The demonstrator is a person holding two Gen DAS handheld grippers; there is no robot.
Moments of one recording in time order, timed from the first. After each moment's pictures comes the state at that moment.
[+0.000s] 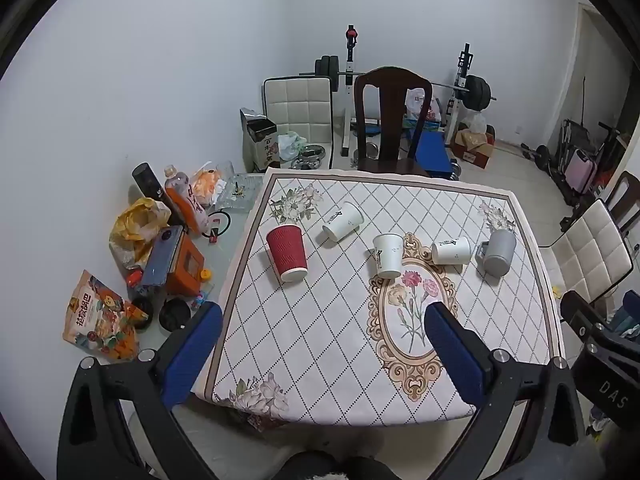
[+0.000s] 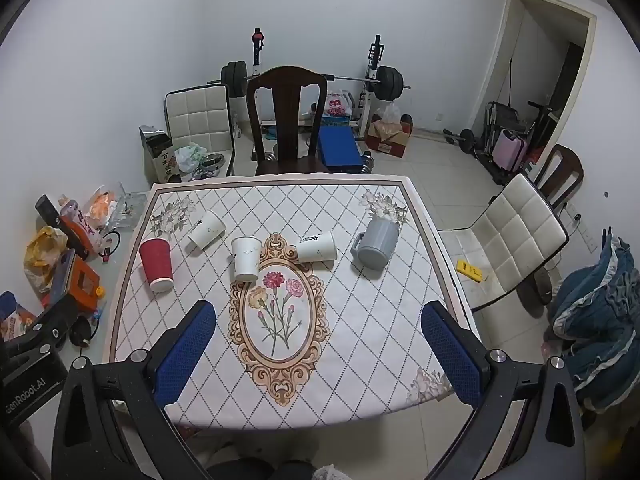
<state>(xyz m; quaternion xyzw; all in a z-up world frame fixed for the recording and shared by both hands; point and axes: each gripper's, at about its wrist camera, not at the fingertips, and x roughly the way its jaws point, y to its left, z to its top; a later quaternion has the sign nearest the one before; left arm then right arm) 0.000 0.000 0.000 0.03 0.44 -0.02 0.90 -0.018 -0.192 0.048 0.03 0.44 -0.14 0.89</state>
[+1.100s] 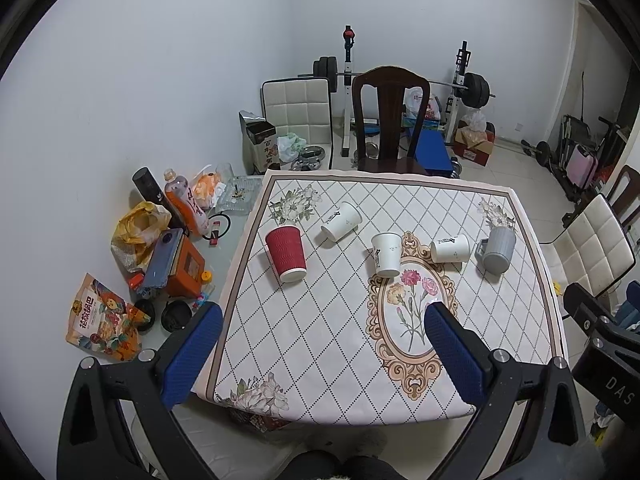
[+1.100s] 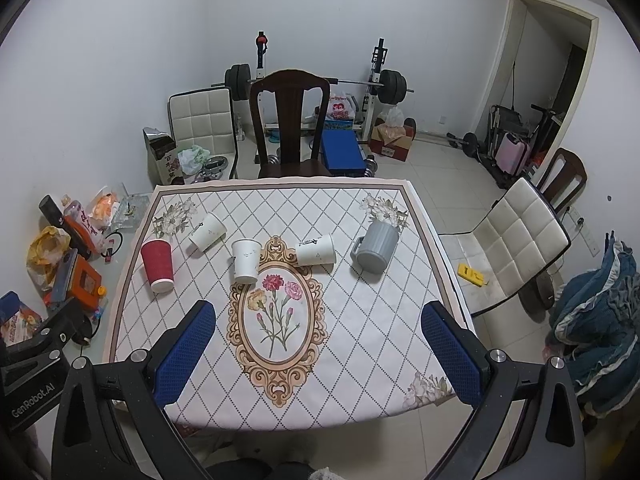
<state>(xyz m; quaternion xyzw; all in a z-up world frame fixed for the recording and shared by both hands) -0.007 0.004 -0.003 0.03 0.44 -0.01 0.90 -0.017 -0.196 0.052 0.03 0.44 -0.14 0.89</state>
